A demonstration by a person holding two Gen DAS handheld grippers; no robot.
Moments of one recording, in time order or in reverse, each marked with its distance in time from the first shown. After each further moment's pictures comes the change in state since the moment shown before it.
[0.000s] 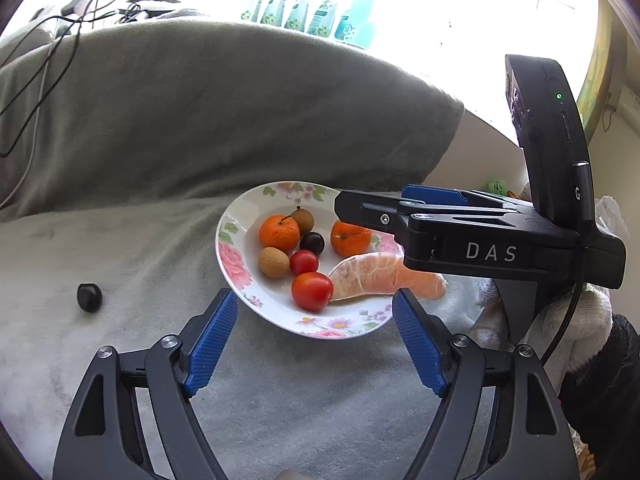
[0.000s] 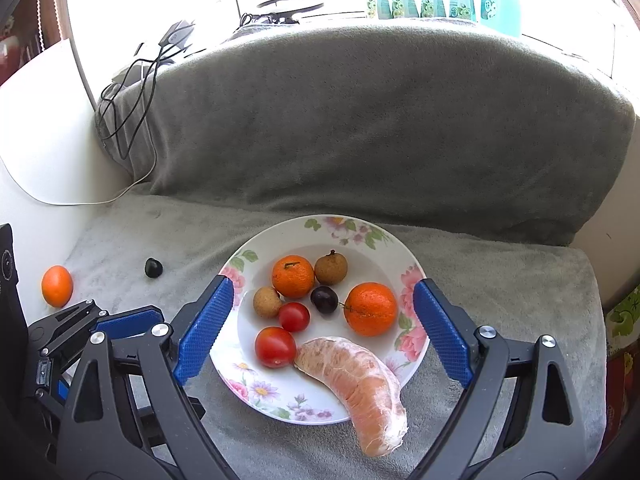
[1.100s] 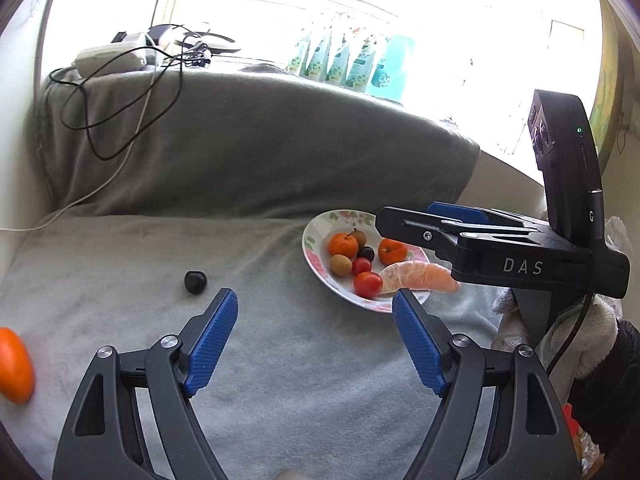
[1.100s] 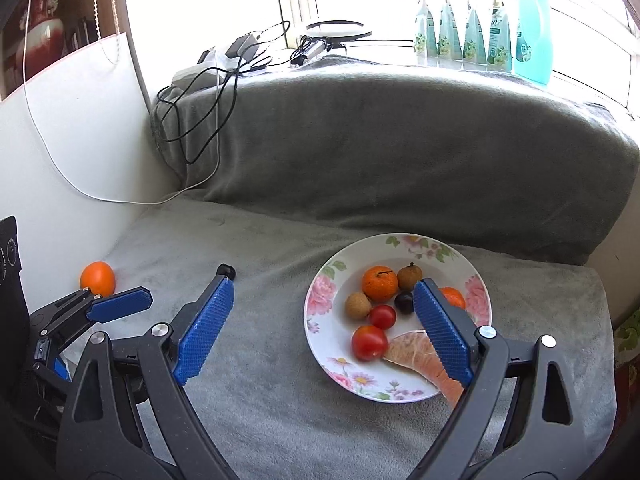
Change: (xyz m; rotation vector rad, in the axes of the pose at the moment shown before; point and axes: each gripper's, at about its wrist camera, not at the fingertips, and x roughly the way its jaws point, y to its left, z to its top) left arm -0.096 0.035 -0.027 -0.039 -0.137 0.113; right arm -0.041 0.082 -0.003 -0.069 -0.072 0.073
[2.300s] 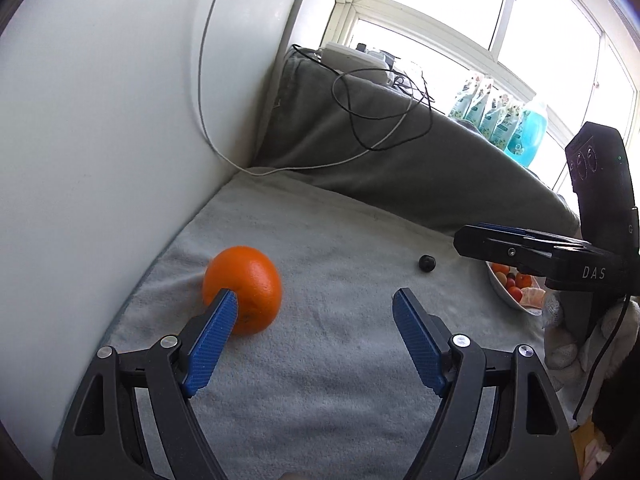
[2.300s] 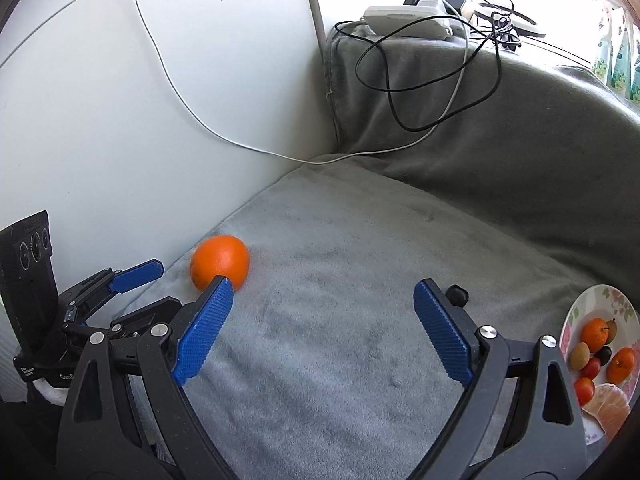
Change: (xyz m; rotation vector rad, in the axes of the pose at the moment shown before) left arm -0.114 0.176 -0.073 -0.293 -0.100 0.308; right arm 0.076 0.207 0.008 -0.213 0.140 0.337
